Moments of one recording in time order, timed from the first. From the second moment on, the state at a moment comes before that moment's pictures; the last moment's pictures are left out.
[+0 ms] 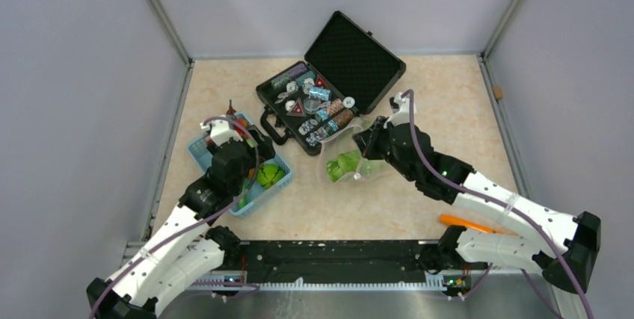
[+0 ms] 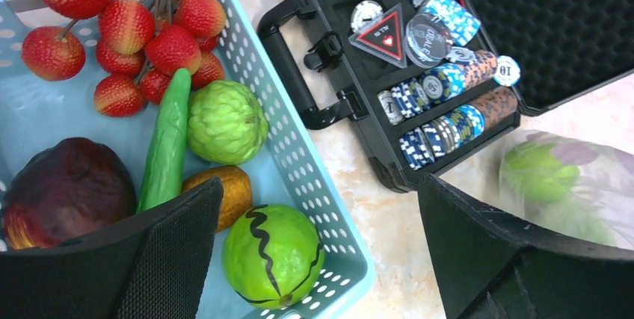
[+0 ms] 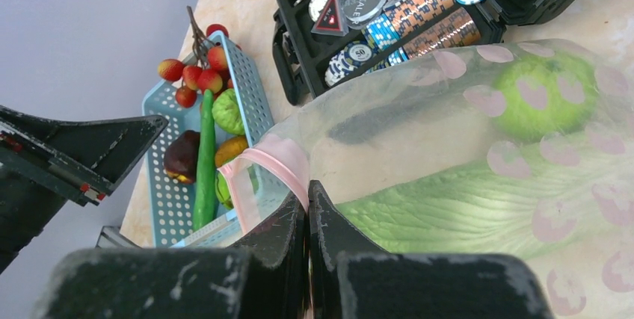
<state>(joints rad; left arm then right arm) -0.57 0.68 0.62 -0.34 -0.51 -0.66 0.93 1.00 0.89 -0.22 0.38 0.71</state>
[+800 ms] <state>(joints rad) -0.19 1.05 0.65 -0.29 -0.34 -0.60 0.93 1.01 0.89 -0.21 0.33 0.71</state>
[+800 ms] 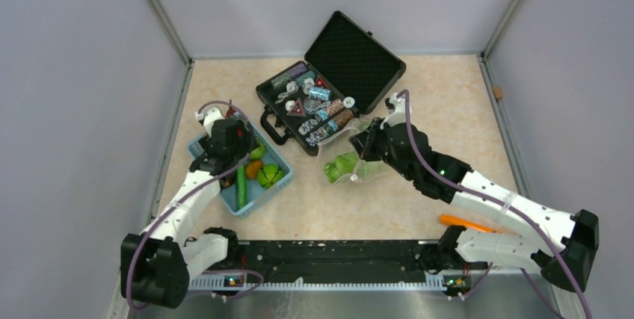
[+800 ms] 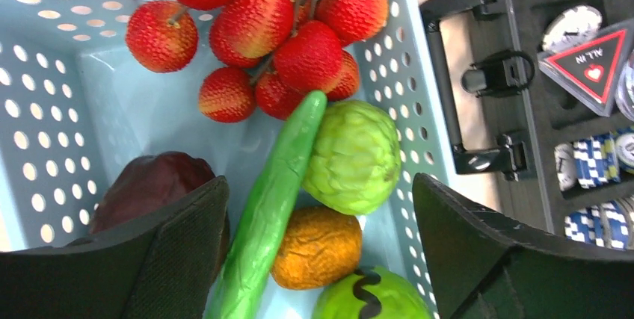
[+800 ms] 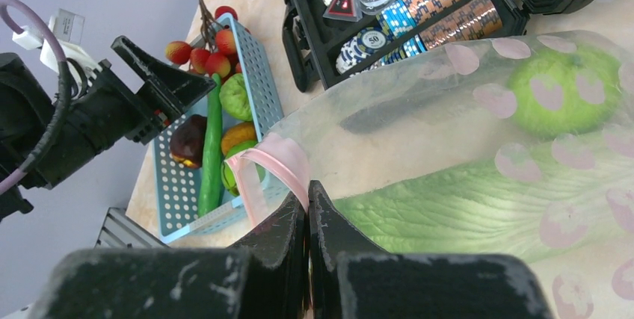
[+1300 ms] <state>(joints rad) -0.16 1.12 0.59 -0.18 -0.35 -0.52 0.93 1.00 0.89 -0.20 0.33 0.71</state>
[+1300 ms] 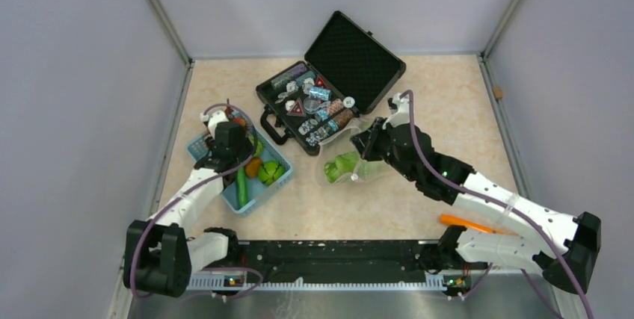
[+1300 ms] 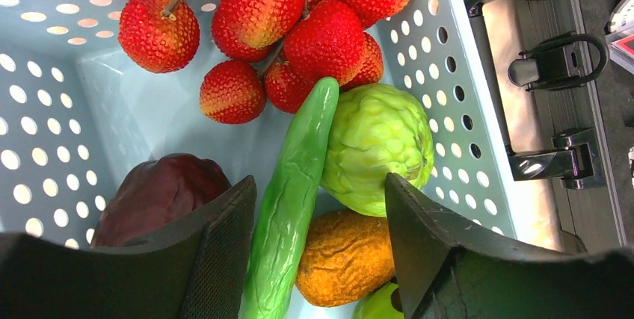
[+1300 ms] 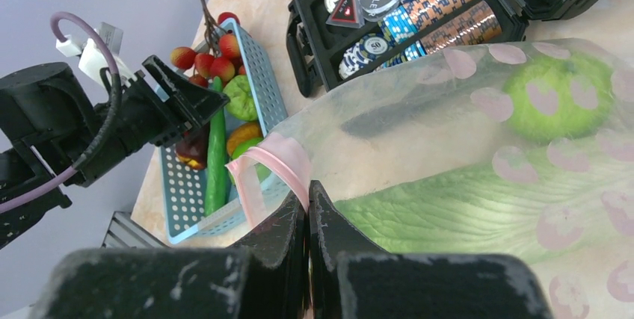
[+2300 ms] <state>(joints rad) -0.11 1.09 0.52 -0.17 -0.25 -0.49 0.93 0.98 0.86 -0.19 0.33 0.71</state>
